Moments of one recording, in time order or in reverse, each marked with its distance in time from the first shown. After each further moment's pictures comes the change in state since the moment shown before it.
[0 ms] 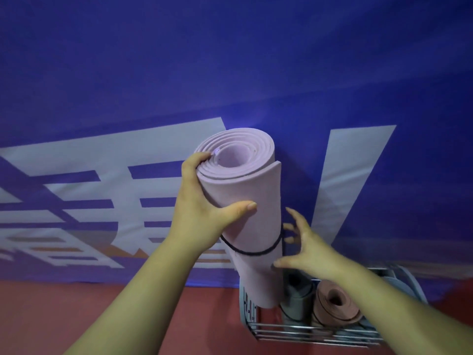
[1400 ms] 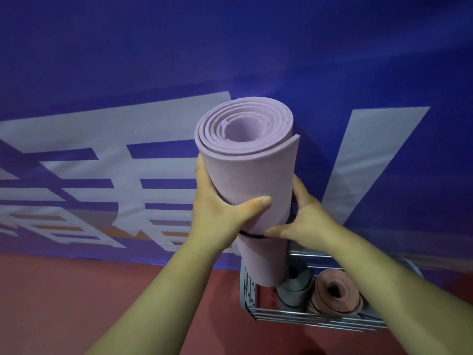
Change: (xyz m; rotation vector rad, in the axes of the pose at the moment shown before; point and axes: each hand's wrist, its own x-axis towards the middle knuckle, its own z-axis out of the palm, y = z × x) left_hand -0.010 -0.023 0.035 -0.172 0.069 -0.170; right_hand 0.024 -0.047 -0.004 0.019 0.087 -0.193
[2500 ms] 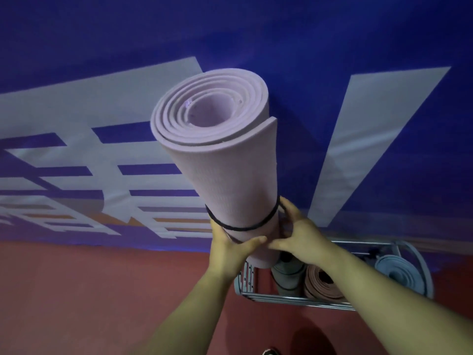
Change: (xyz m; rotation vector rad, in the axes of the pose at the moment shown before) left_hand -0.065 -0.150 0.063 -0.056 -0.072 -0.380; right_hand 0.000 0.126 0.027 0.022 -0.124 0.236
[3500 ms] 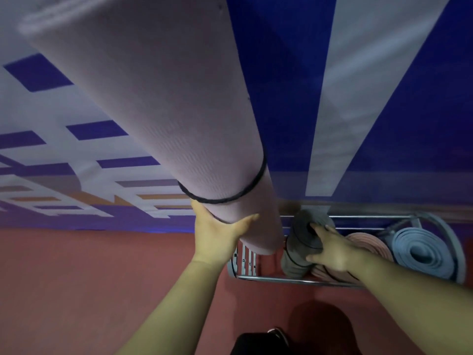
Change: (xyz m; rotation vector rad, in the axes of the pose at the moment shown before) left_hand -0.001 -0.061 0.026 0.104 0.173 0.116; right_hand 0.002 0.205 -0.011 -0.586 -0.201 0.384
